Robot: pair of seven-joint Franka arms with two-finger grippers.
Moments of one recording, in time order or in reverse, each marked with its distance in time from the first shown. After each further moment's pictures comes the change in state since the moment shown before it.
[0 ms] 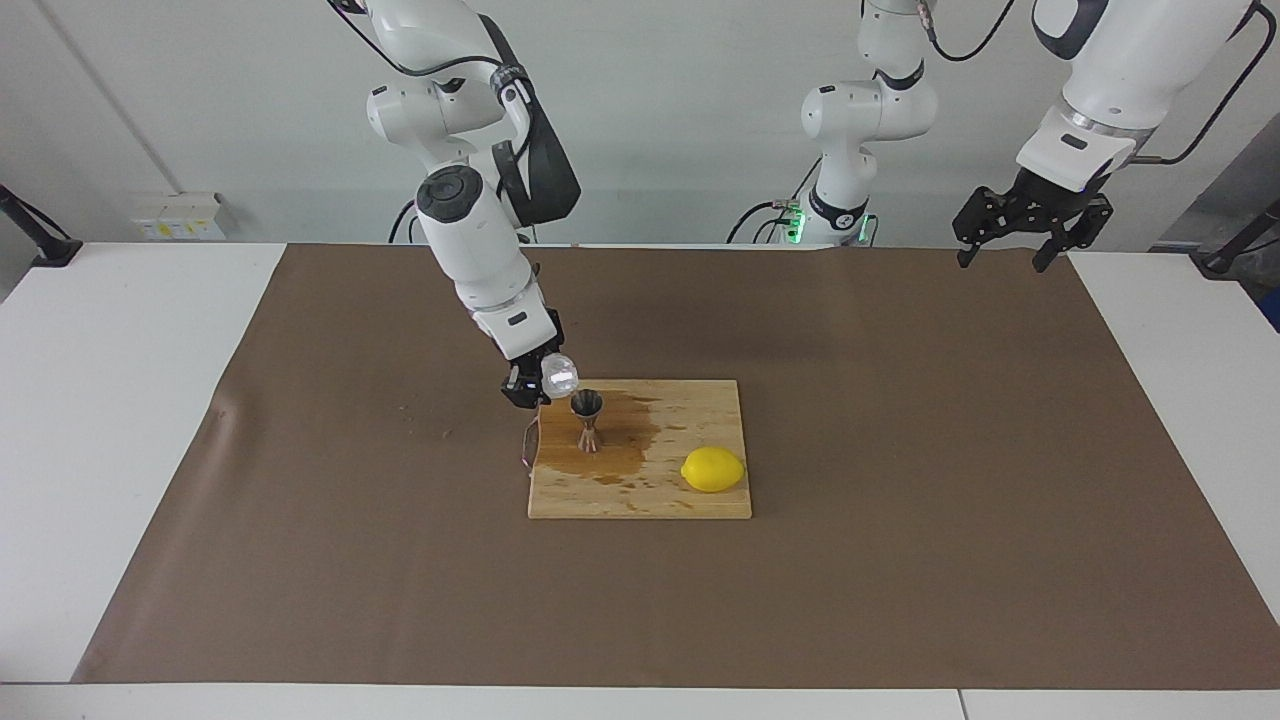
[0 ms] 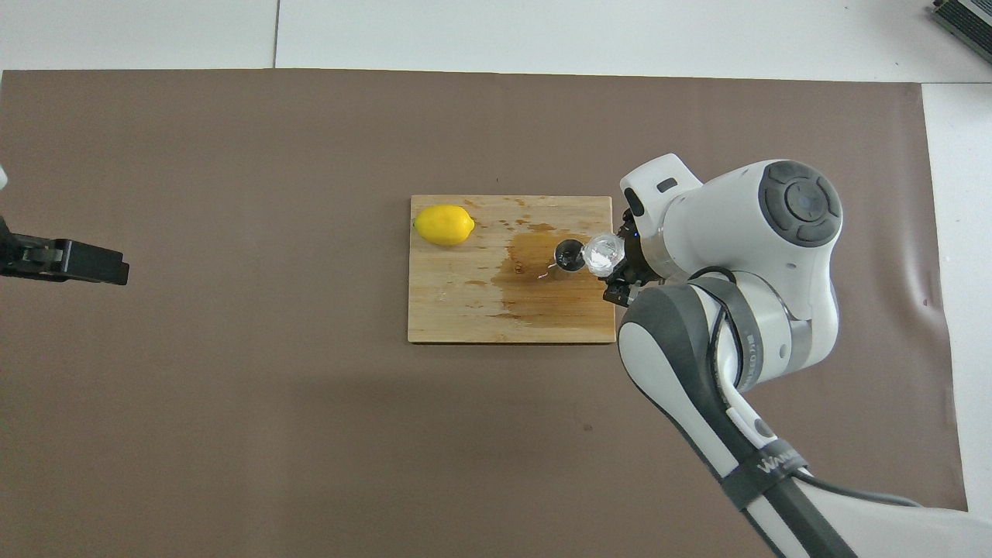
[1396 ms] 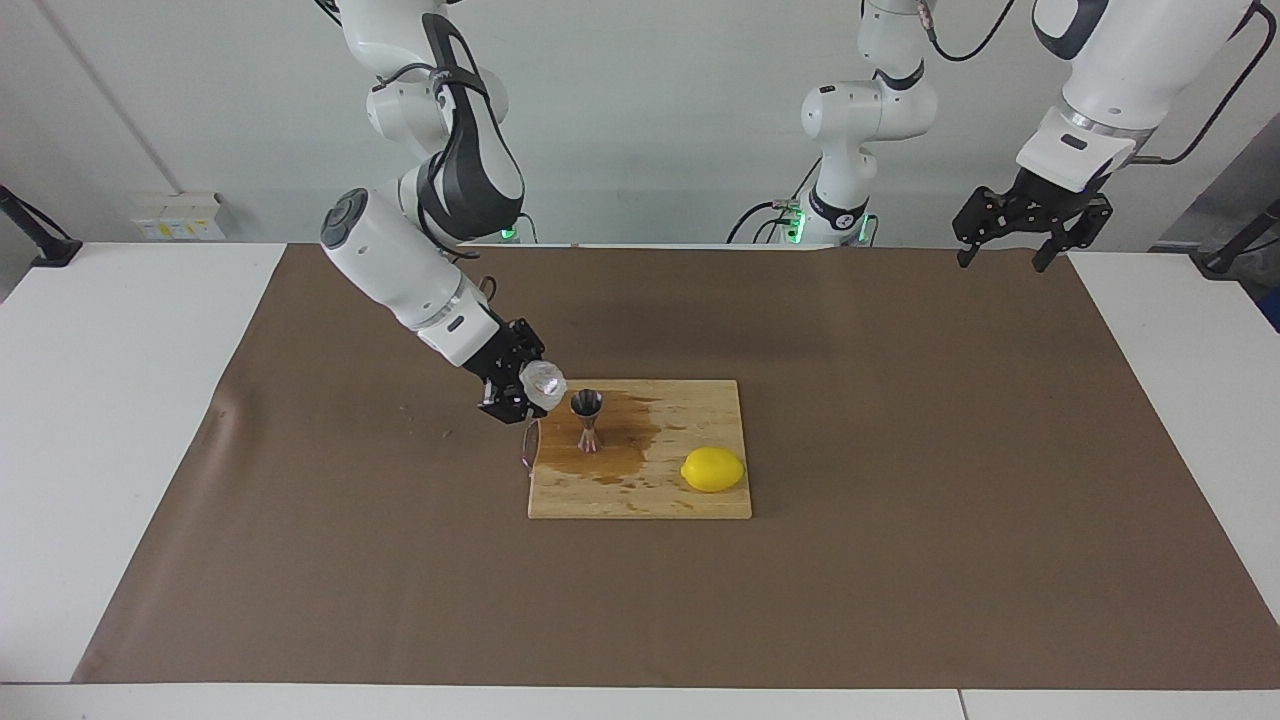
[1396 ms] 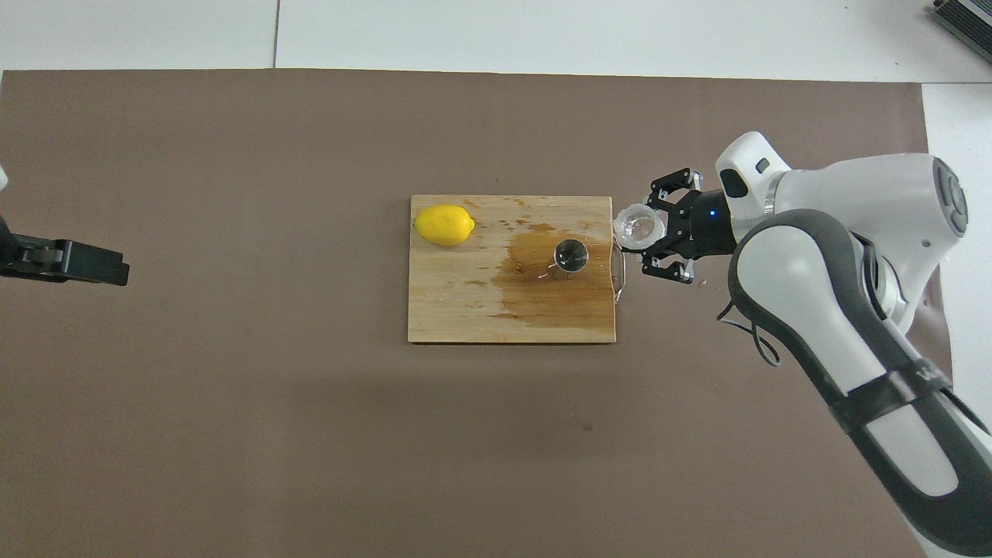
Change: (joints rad) left arm 0.000 0.000 0.000 0.000 0.000 -0.002 0.000; right arm -0.175 0.004 -0.005 -0.041 0.544 0.034 -0.655
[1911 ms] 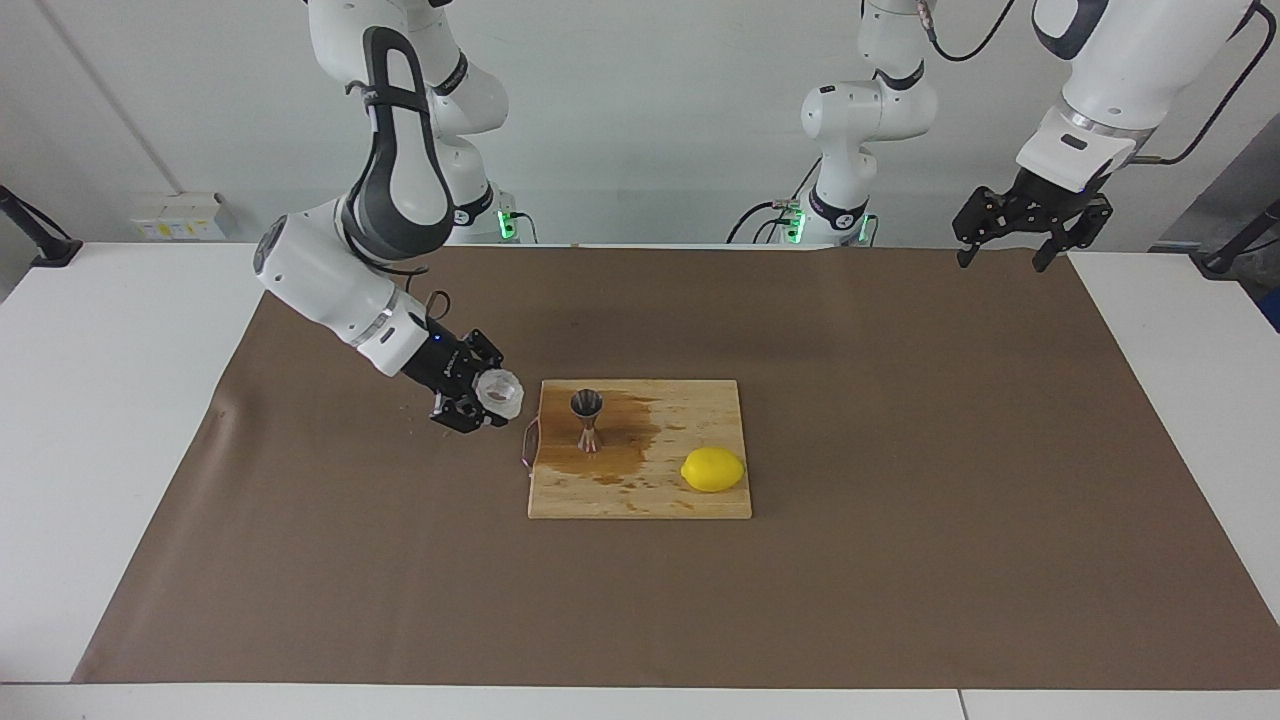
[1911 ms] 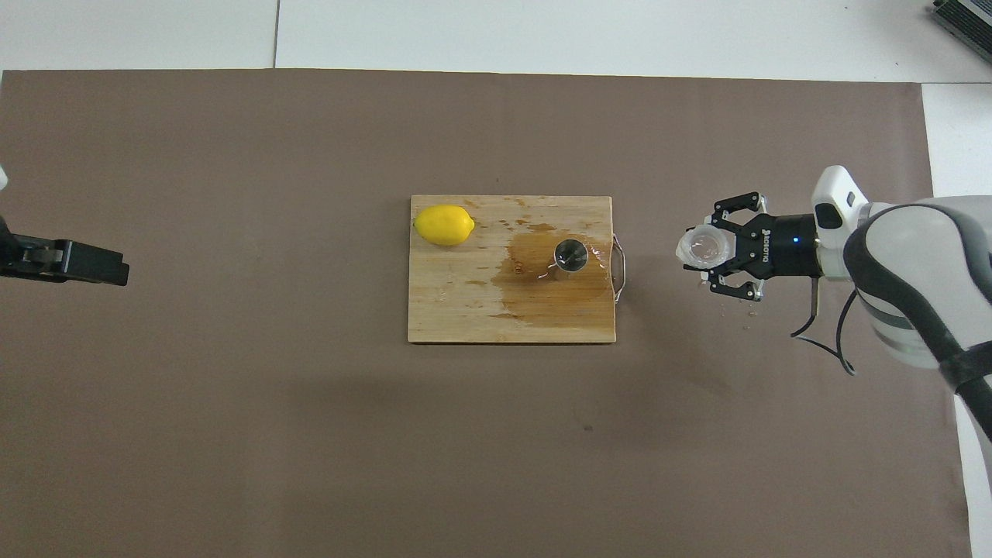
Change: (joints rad) left arm 0.000 0.000 0.000 0.000 0.000 0.000 0.000; right arm -0.220 -0.003 -0.003 -0.113 0.163 -0.127 -0.393
